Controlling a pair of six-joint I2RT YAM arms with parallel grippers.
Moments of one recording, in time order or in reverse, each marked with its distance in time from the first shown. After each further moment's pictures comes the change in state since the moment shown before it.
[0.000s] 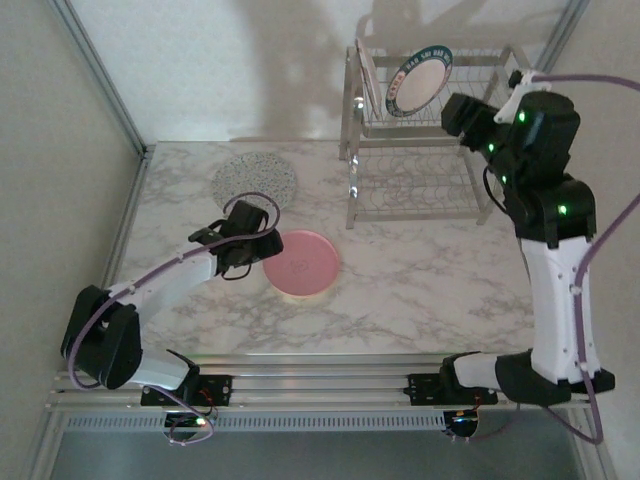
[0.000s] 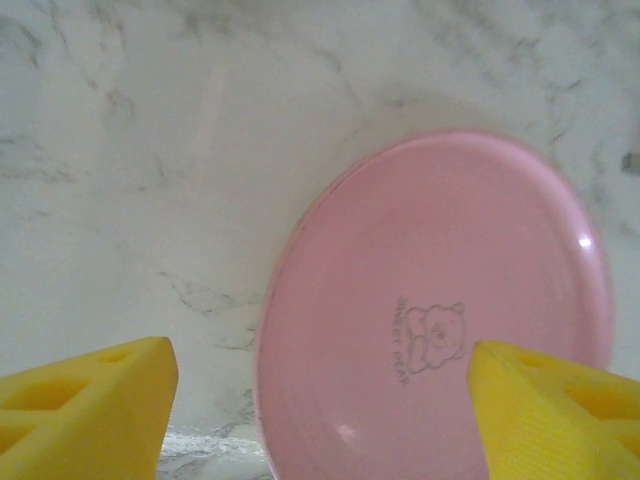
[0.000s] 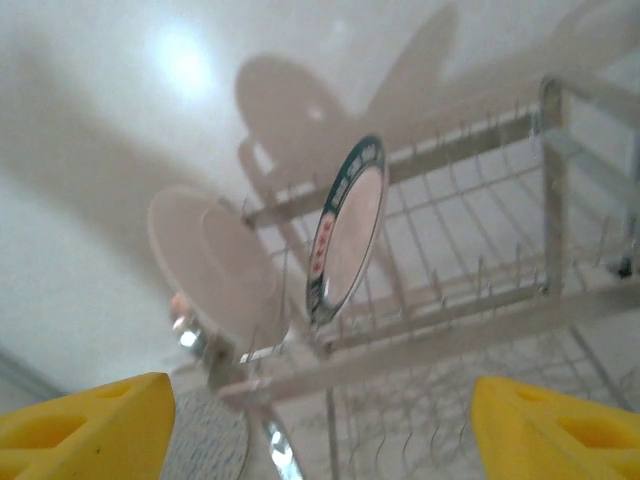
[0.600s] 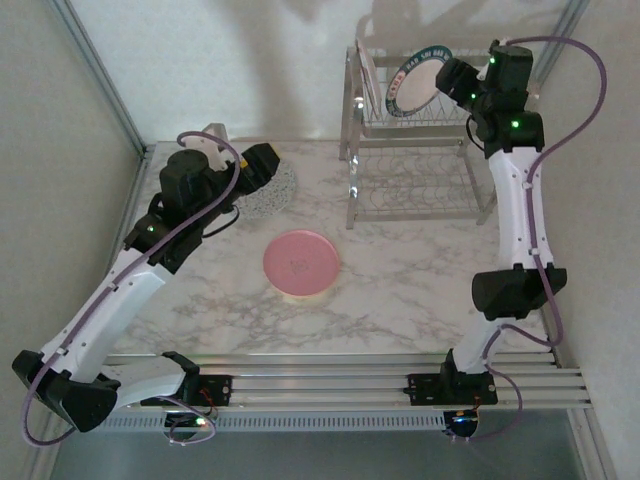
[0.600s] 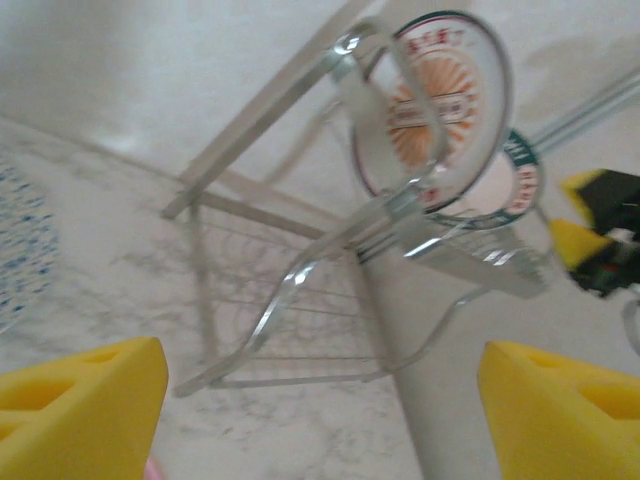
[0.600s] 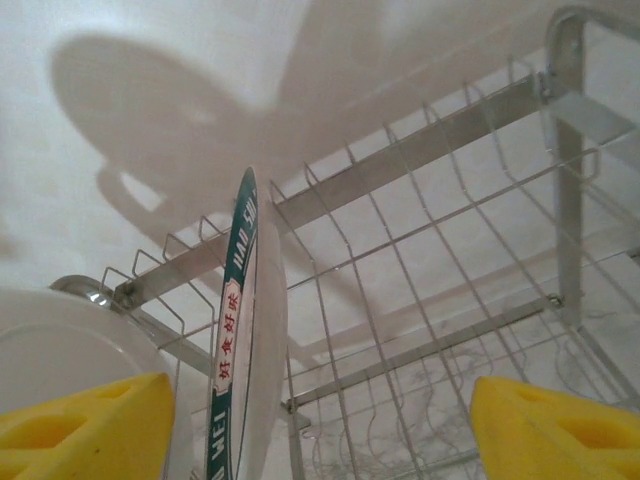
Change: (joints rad) left arm -0.001 -0.224 0.354 0.236 0.142 -0.012; right arm -0.167 0.475 0.230 0.133 -0.155 0.076
